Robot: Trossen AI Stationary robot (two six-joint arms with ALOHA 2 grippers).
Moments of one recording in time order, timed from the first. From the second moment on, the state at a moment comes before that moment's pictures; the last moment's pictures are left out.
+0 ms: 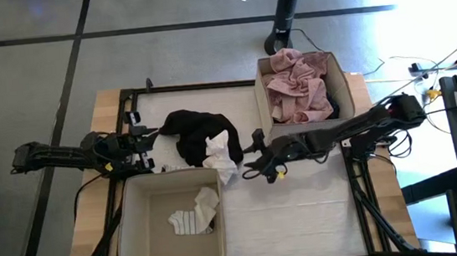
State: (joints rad) left arm -0.01 0.43 0.10 0.93 -0.12 0.40; right arm 0.16 1.48 0.83 0.17 0.21 -0.65
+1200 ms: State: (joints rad) left arm -0.01 0.42 0.10 0.93 -0.12 0.40; right arm 0.11 1.95 1.10 0.23 0.45 -0.66
